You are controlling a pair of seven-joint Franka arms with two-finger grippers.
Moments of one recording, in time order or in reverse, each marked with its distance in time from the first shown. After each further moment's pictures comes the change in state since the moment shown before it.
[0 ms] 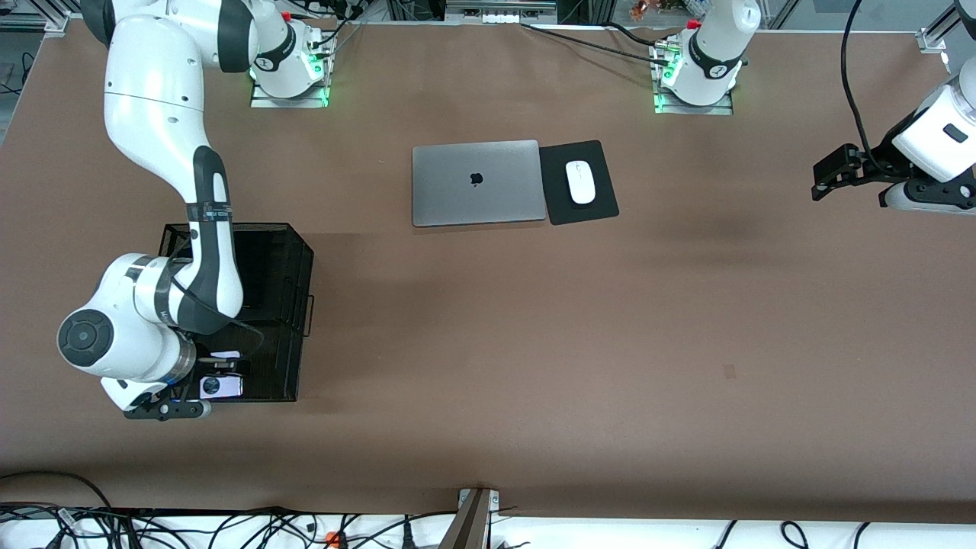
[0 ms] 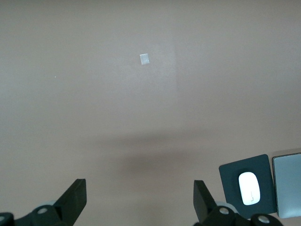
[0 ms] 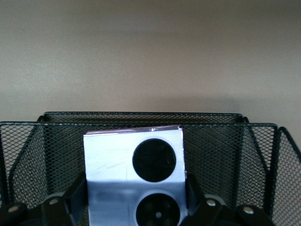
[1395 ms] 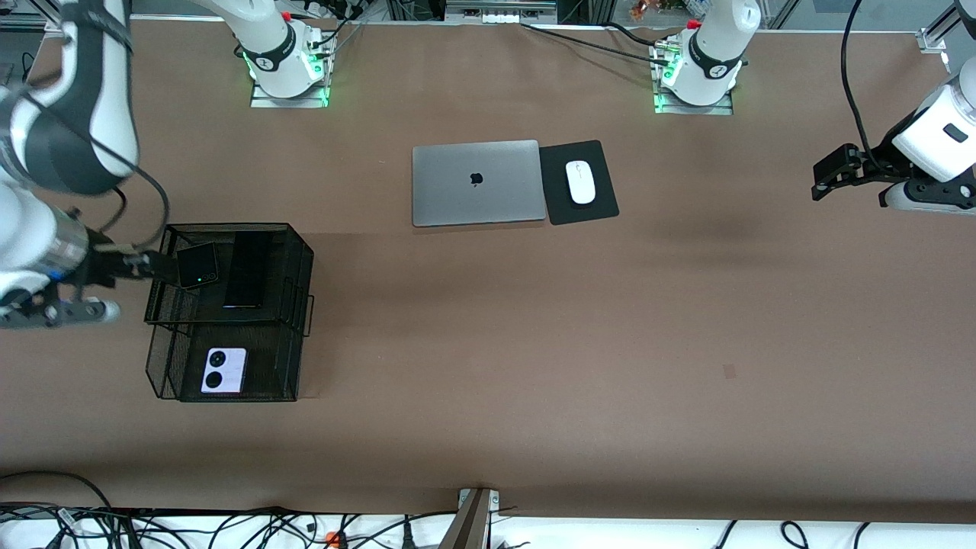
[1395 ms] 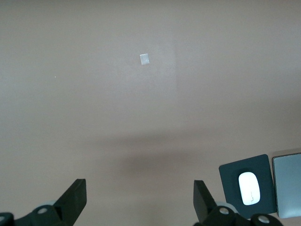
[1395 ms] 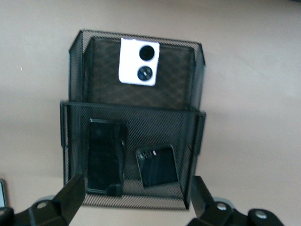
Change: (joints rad) left arm 0.000 0.000 0.000 0.001 0.000 -0.001 0.000; right arm 0.071 -0.612 0.000 -0.275 -0.310 -0.358 -0.006
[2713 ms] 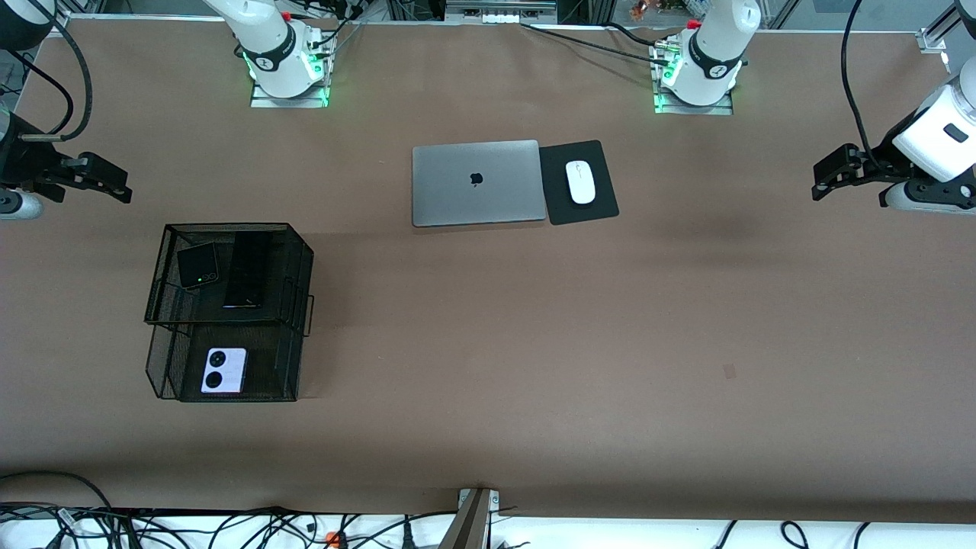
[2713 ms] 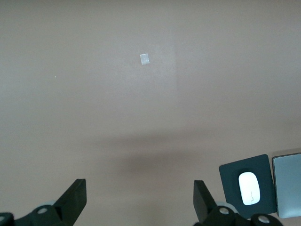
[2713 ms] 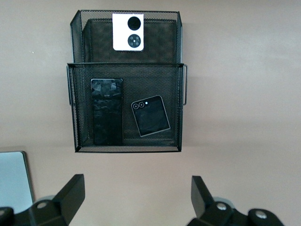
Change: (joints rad) left arm 0.000 0.000 0.000 0.000 0.000 0.000 0.000; right arm -0.420 -0.306 0.460 -0.173 -0.117 -0.073 0.135
